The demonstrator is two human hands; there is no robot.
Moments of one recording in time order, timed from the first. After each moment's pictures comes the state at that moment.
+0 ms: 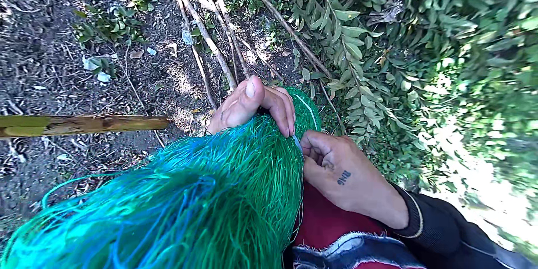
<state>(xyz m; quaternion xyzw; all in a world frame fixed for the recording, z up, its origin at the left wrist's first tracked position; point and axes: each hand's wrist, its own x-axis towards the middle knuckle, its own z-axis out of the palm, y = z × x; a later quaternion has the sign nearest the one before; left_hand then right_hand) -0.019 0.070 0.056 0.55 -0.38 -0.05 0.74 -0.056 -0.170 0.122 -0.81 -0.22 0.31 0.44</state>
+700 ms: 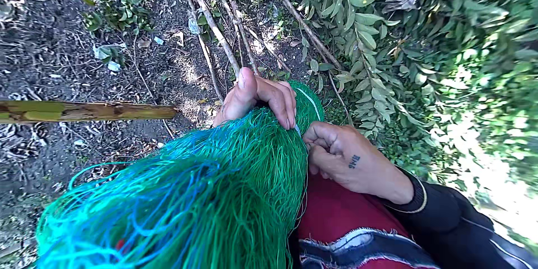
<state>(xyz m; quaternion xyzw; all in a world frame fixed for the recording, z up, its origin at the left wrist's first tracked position) -0.034 0.074 0.048 0.54 -0.38 -0.05 0.75 -0.053 -0.175 0.104 -0.73 -0.22 0.41 0.50</state>
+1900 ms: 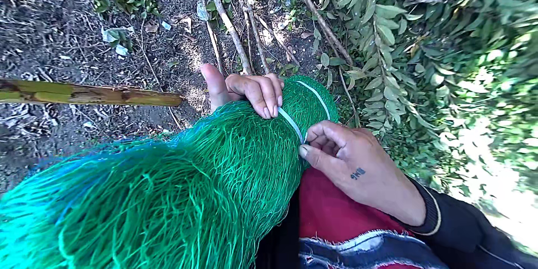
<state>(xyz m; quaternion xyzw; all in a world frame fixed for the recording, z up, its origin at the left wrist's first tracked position) -0.048 0.099 -0.011 0.41 -0.37 0.06 0.83 -0.062 -0.164 0.099 -0.81 -0.26 0.31 0.43</state>
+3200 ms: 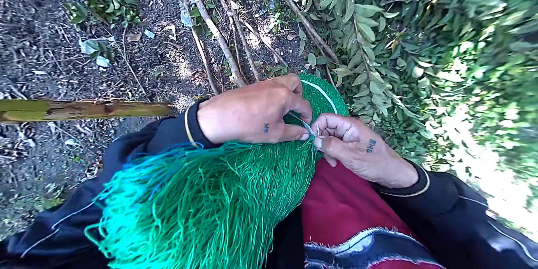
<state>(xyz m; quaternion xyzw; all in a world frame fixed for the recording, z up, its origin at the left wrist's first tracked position) -0.039 0.062 0.115 0.86 -0.27 -0.26 0.33 -0.049 -0.187 0.082 -0.64 -0.12 0.44 0.62</state>
